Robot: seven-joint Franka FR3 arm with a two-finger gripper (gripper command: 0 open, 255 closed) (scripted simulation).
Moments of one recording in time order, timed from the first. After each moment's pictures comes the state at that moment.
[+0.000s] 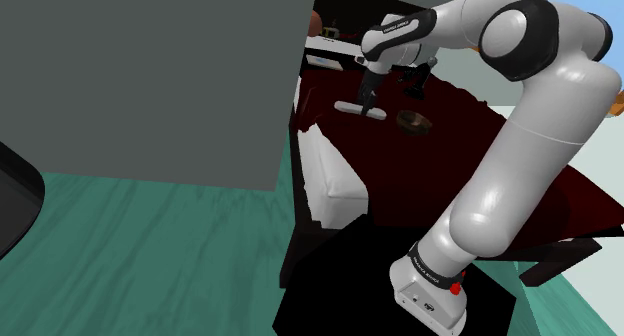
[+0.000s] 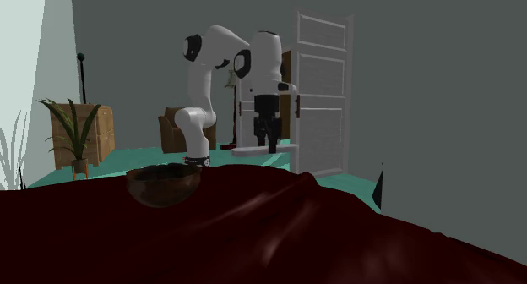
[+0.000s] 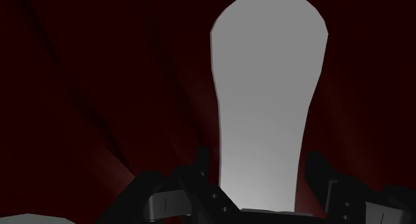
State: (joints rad) arm 0.09 0.12 -0.57 -2.00 0.06 2.12 -1.40
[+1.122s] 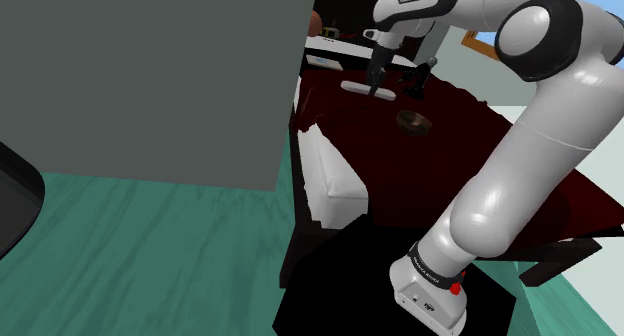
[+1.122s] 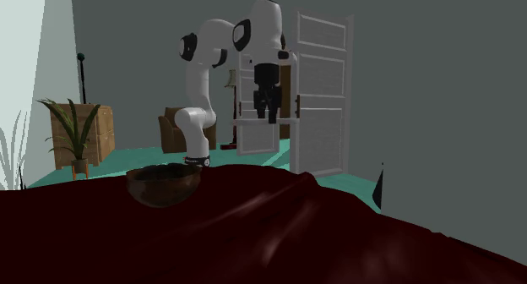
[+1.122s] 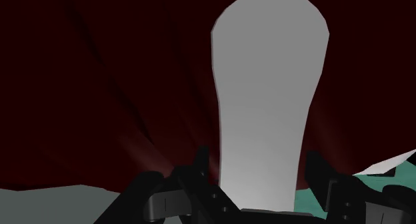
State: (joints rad) arm 0.10 0.05 -0.57 -1.85 0.01 1.91 -1.37
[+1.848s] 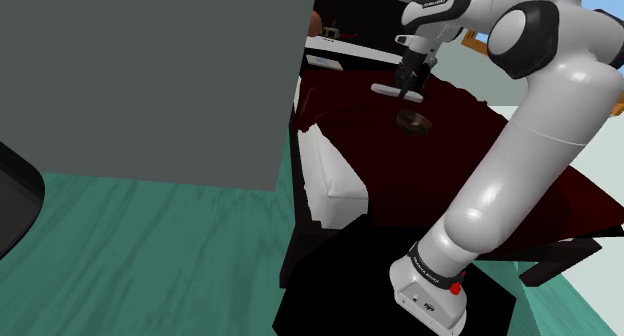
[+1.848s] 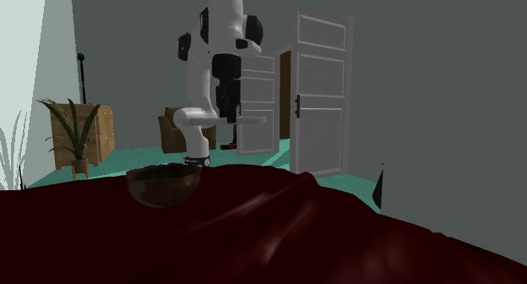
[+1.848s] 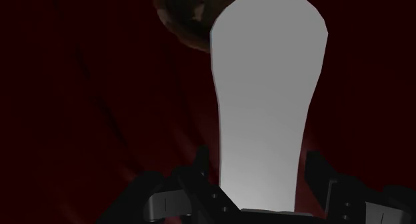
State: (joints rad) arm -0.04 0.10 -0.68 -1.79 0.06 1.89 -1.63
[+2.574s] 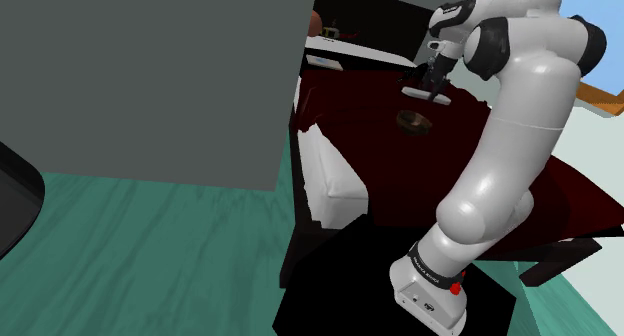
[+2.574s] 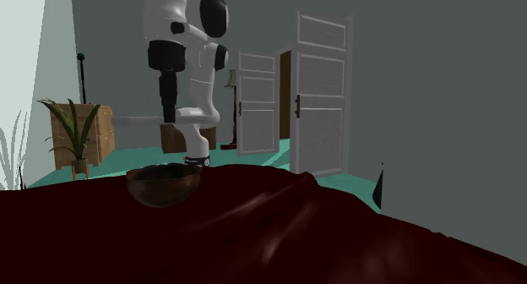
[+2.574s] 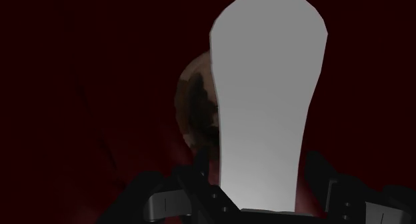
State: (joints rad) arm -0.27 0.30 -0.76 -1.58 0.20 1.81 -1.94
